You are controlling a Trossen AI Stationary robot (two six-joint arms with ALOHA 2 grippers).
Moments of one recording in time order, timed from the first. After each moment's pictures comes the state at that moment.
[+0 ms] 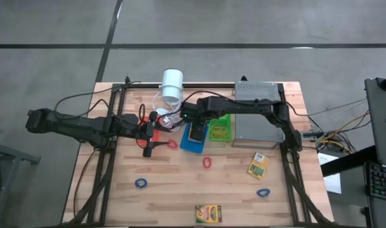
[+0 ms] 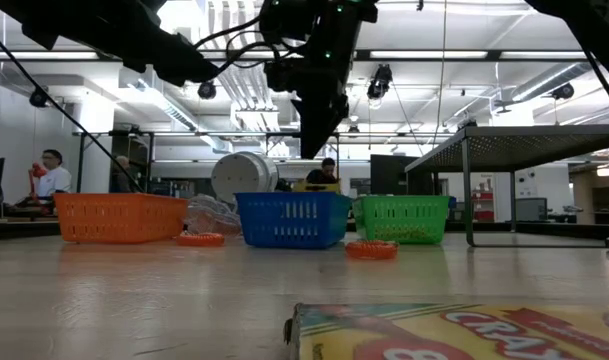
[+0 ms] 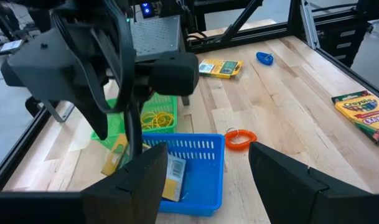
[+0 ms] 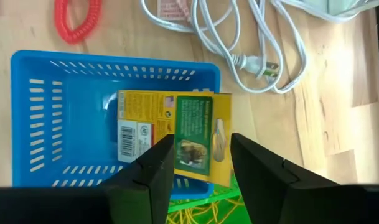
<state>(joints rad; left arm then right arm) -0.02 0.91 0.52 0.02 0.03 0.18 -0.12 2.11 1.92 -1.09 0.16 0.07</state>
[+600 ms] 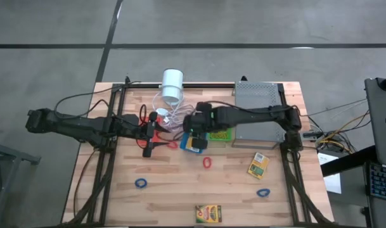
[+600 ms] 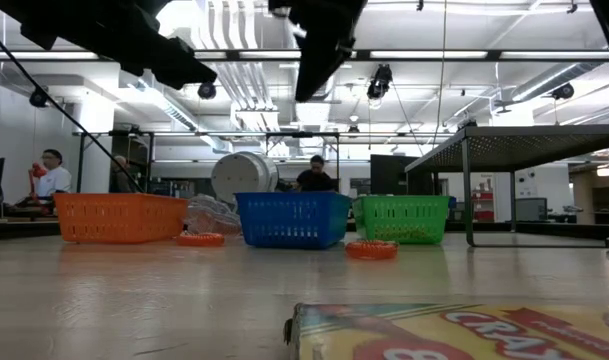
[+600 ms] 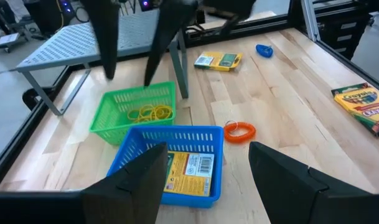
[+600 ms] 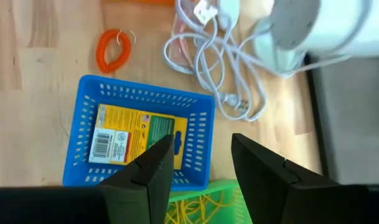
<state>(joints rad) -0.02 0.91 0.52 0.00 0.03 0.18 0.06 1.99 1.92 -1.07 0.39 0.07</state>
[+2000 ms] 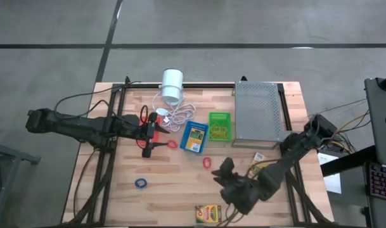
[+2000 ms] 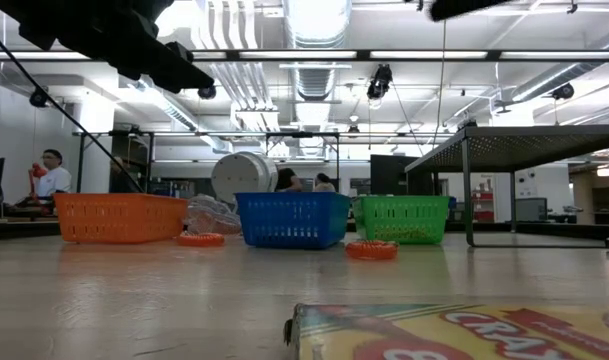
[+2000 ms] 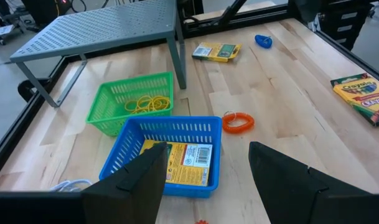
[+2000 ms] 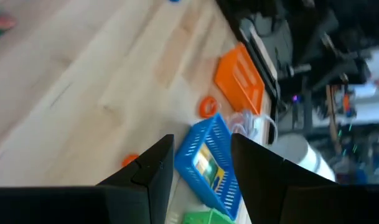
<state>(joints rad) -0.02 0.91 0.52 -0.04 0.03 0.18 0.73 1.71 1.25 -0.50 0.84 -0.27</state>
